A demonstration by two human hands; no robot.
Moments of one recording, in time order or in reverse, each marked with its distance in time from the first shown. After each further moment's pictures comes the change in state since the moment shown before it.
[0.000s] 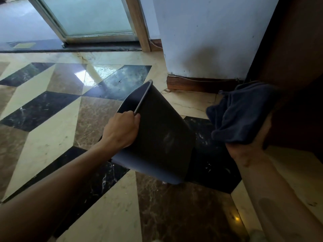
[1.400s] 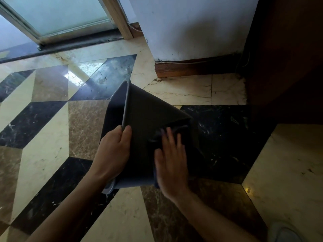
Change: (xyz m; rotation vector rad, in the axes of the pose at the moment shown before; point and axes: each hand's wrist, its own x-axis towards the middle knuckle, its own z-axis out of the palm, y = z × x) left_hand -0.024 0.012 0.013 -0.382 -0.096 -0.120; right_hand -0.025 0.181 -0.041 -1.542 -0.256 -0.422
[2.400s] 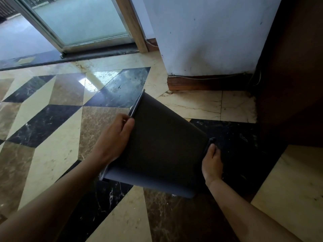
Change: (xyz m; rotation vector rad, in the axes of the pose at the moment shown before) left_hand 0.052 -0.028 -0.029 0.108 0.028 0.104; right_hand 0.075 0.106 -0.023 0.239 0.229 0.705
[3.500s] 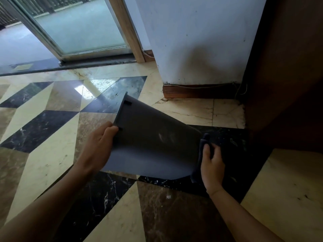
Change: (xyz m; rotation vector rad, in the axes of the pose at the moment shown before) left_hand -0.043 0.028 -0.029 -0.214 0.136 0.044; right_hand -0.032 -0.017 -0.040 0.107 0.070 -0.350
